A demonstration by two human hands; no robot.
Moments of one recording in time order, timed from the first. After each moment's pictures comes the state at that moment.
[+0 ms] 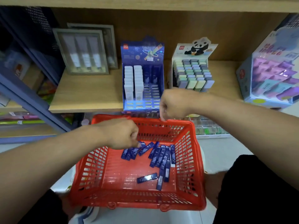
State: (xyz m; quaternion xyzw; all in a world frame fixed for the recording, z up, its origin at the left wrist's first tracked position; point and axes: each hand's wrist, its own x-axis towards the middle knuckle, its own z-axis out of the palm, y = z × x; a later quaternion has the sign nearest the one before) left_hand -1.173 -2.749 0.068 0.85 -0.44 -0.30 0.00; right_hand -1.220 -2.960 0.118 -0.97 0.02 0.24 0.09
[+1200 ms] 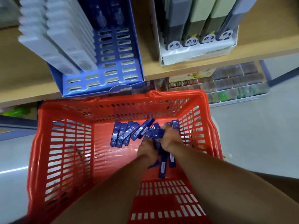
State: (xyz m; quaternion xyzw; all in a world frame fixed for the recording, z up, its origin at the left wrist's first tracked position) left_hand -1.266 -2.845 -0.262 0.86 -0.03 -0.46 0.21; right_hand -1.294 -2.961 -0.259 -0.78 0.42 0.25 0.40
